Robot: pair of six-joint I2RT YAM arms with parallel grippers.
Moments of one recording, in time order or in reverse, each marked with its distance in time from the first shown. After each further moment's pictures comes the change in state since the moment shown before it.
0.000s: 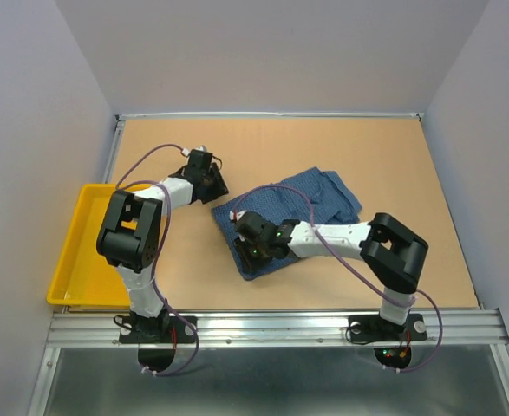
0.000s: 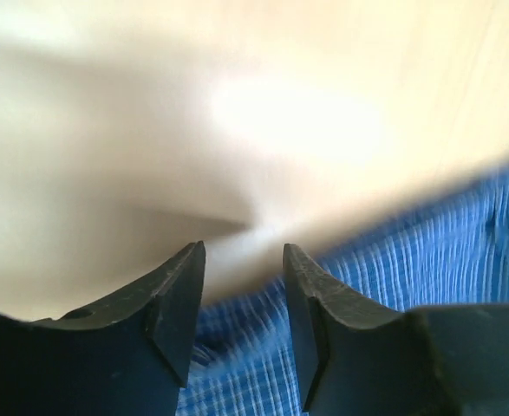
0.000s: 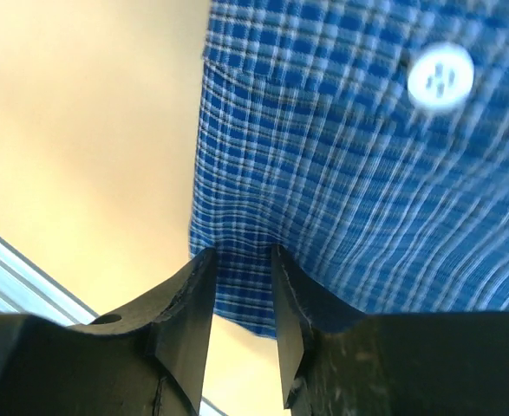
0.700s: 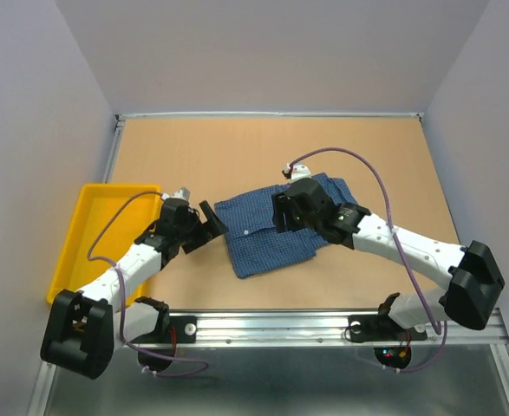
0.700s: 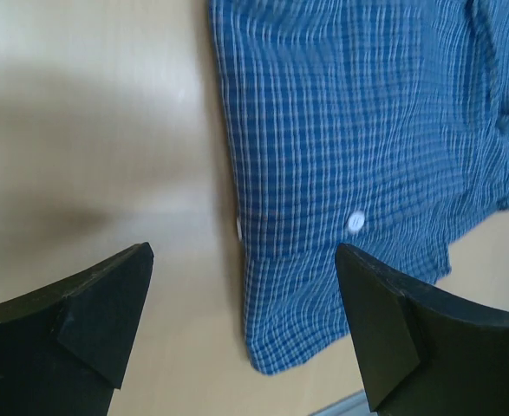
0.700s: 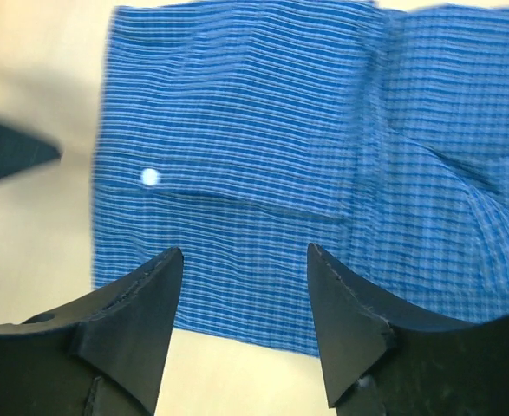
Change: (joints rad) left arm 0.021 -0.686 -0.509 -0.054 0.131 -0.098; right arm -0.182 -0.429 -0.082 -0.012 0.257 -0.056
